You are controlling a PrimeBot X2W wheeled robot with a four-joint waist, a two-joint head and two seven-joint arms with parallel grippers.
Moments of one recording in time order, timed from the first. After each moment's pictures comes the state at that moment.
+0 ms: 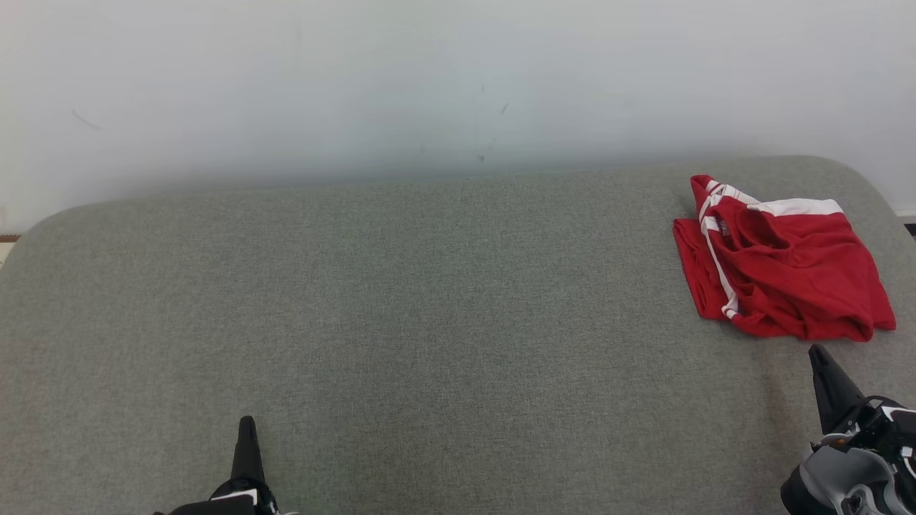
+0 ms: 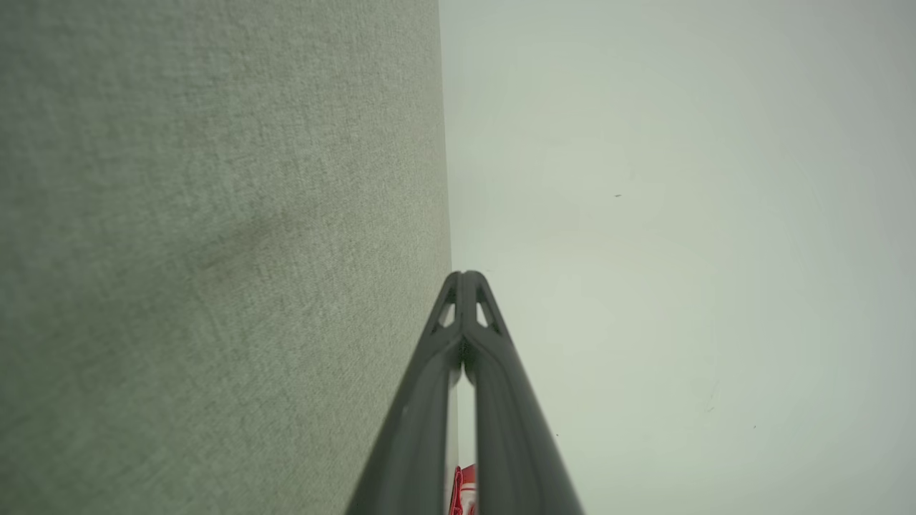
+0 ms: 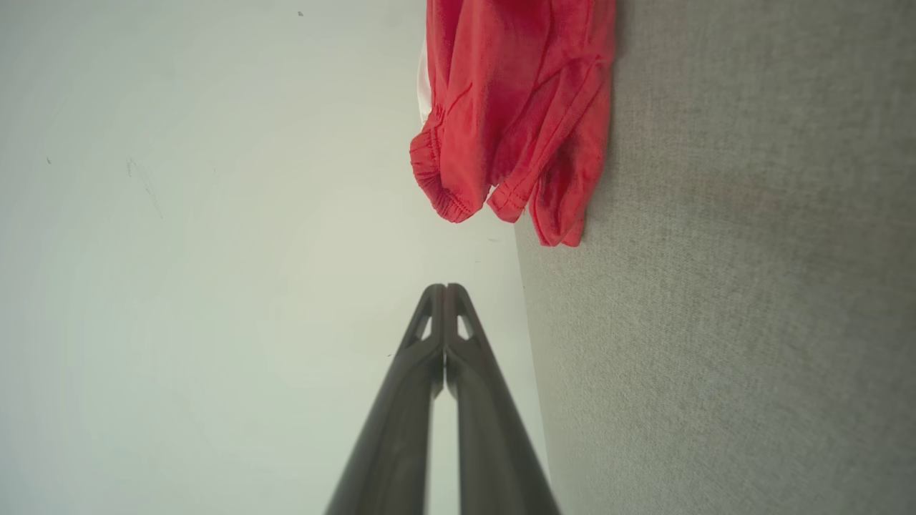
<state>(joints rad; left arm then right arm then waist) -0.25 0.05 -0.21 0.36 -1.67 -0.13 -0.26 -0.38 -0.14 -0.38 0.55 1.57 0.13 0.43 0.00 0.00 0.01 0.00</state>
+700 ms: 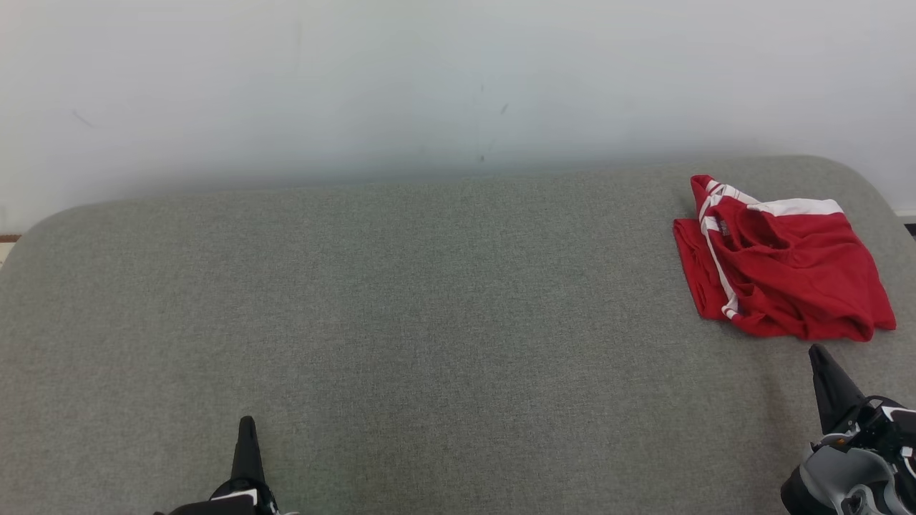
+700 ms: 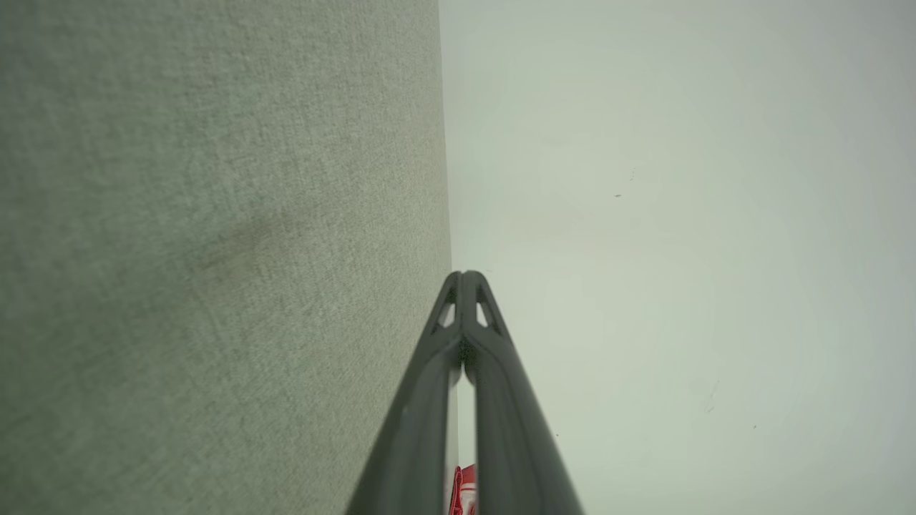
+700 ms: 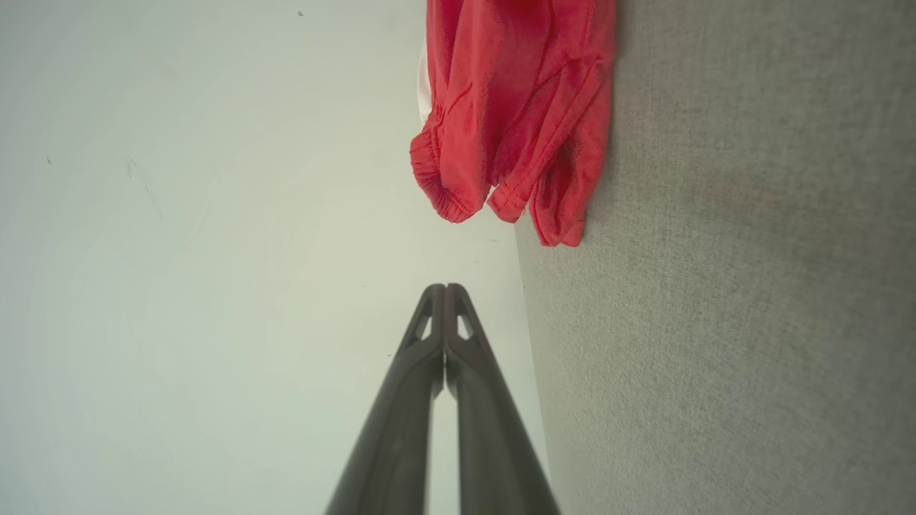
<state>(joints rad) -0.25 0.05 -0.21 0.36 -1.67 -0.13 -0.26 -0.38 -0.14 -0.38 0.55 1.57 0.13 0.43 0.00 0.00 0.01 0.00</state>
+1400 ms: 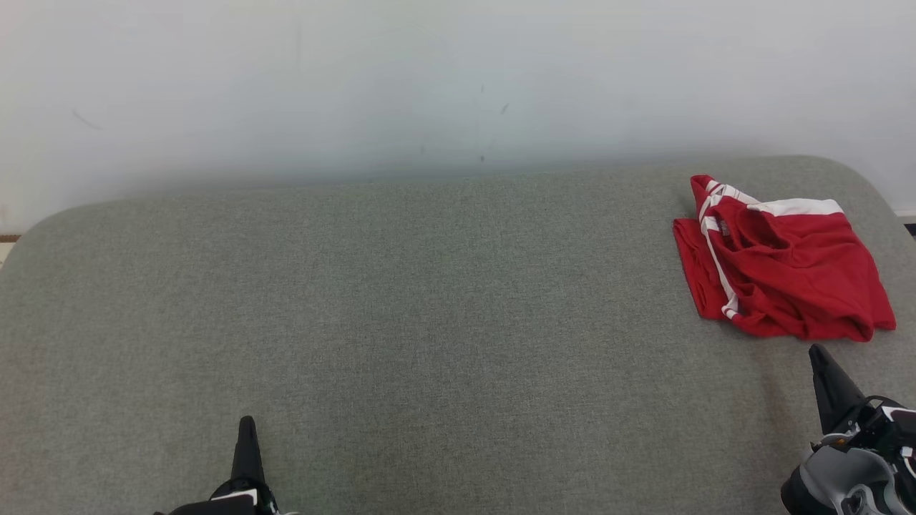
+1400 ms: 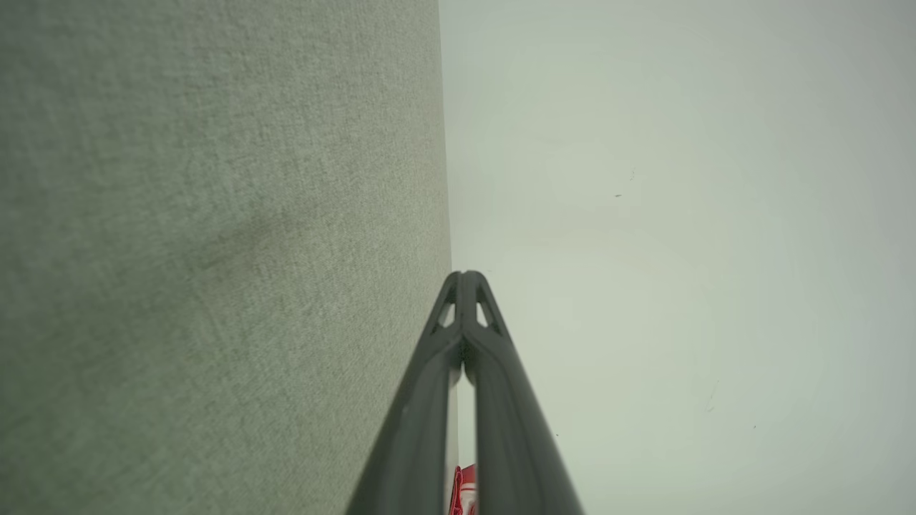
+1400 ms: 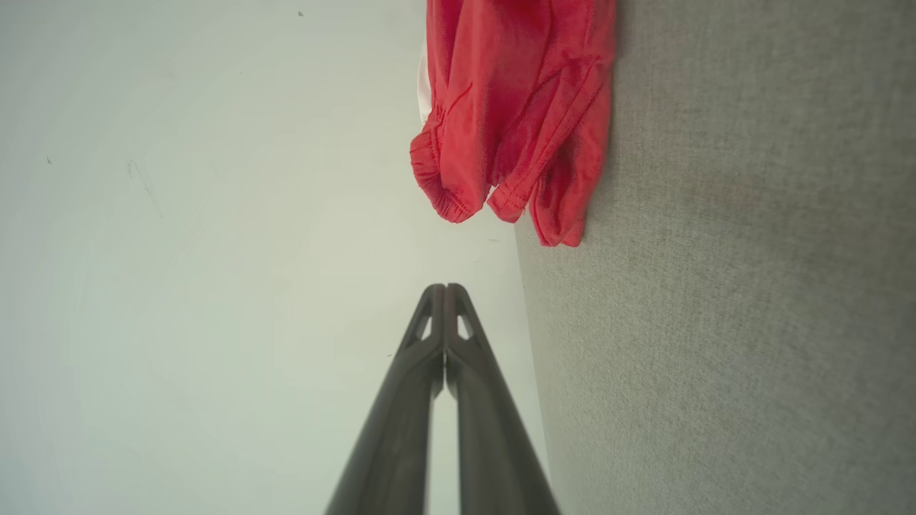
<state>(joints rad) -0.25 0.05 -0.21 0.36 -1.67 -0.13 -0.26 -0.38 -0.14 -0.38 0.55 1.57 0.13 0.43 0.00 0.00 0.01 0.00</state>
